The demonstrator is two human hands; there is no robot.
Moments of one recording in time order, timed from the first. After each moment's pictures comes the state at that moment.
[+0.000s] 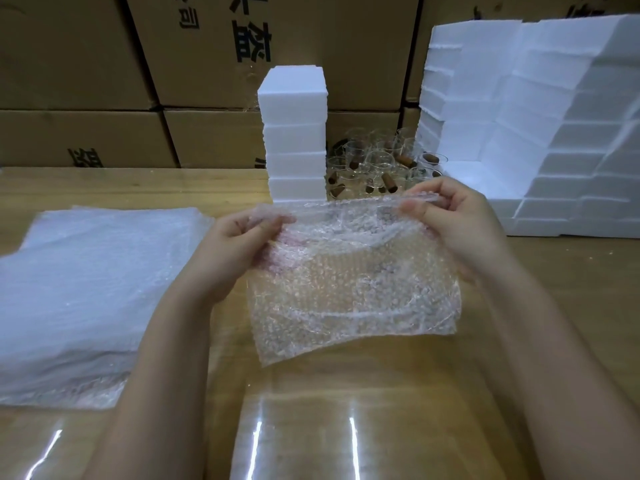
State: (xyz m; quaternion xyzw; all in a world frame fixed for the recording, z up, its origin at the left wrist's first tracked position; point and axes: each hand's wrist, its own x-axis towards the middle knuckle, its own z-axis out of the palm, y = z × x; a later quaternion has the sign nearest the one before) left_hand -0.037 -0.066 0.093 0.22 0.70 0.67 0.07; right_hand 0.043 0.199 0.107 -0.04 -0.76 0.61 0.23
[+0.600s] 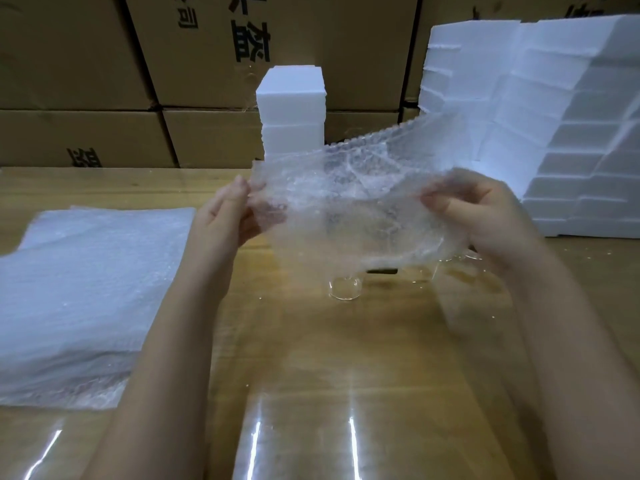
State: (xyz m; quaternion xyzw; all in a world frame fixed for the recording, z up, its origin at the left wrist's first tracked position) left_hand -0.040 -0.059 0.099 0.19 0.62 0.76 -0.01; right_hand 0.060 0.209 0.123 0.03 -0.76 0.61 0.23
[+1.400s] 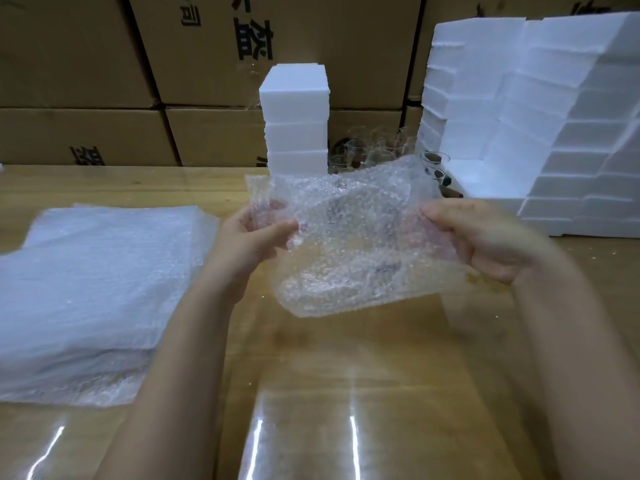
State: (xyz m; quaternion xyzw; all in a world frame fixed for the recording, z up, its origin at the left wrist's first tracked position) left_hand -0.036 -0.049 0.089 0.13 0.68 0.72 0.05; right_hand 0.059 0.214 0.119 -0.06 -0.74 0.67 0.04
